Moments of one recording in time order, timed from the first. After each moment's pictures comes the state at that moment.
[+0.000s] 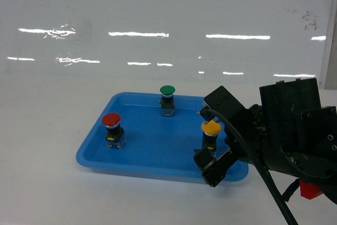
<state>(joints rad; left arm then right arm) 0.00 0.01 0.01 0.00 0.00 0.00 0.32 2.27 1.00 0.70 -0.19 -0.39</state>
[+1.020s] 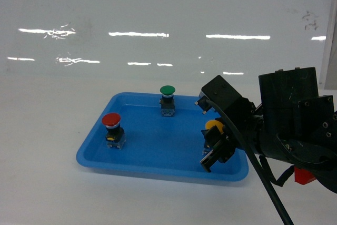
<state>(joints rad) 0.00 0.01 0.01 0.00 0.00 0.00 0.31 2.28 1.05 0.71 -0.20 -0.43</state>
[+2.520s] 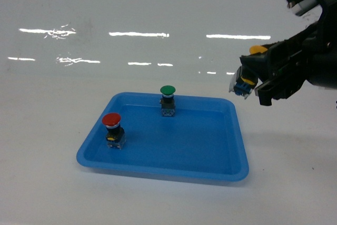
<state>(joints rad) 0.00 0.01 0.01 0.00 0.00 0.00 0.21 1.74 0.79 0.71 -0.34 -0.28</state>
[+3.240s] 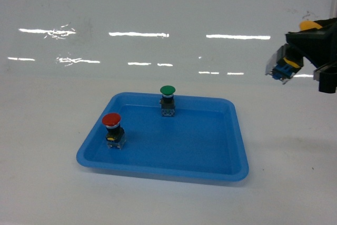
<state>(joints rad) 0.00 0.01 0.01 0.00 0.00 0.00 0.12 1.53 0.64 0.75 -0.34 -0.26</state>
